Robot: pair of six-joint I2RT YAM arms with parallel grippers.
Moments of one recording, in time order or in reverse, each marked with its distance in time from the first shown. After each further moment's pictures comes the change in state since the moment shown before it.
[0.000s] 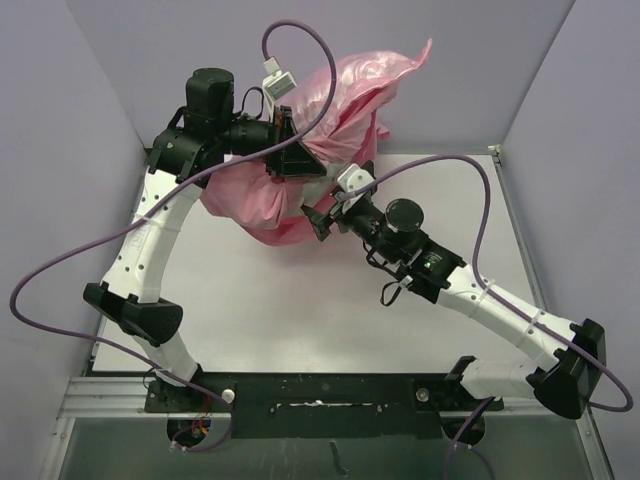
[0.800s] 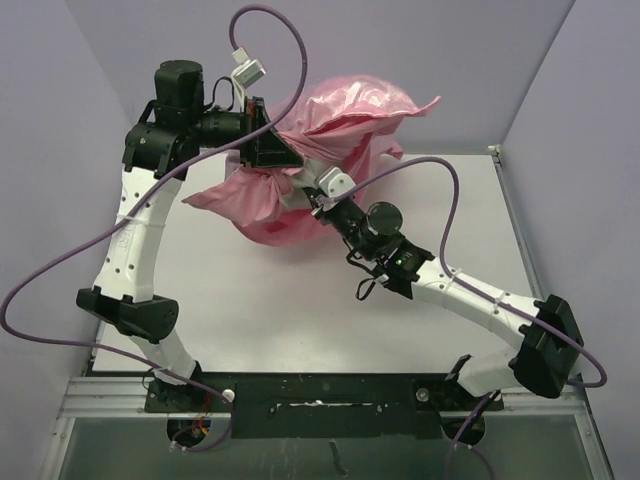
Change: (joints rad) left arm 0.095 0.000 0.068 -0.095 0.088 -0.010; right arm 0.027 0.164 0.000 0.293 0.053 -0.125
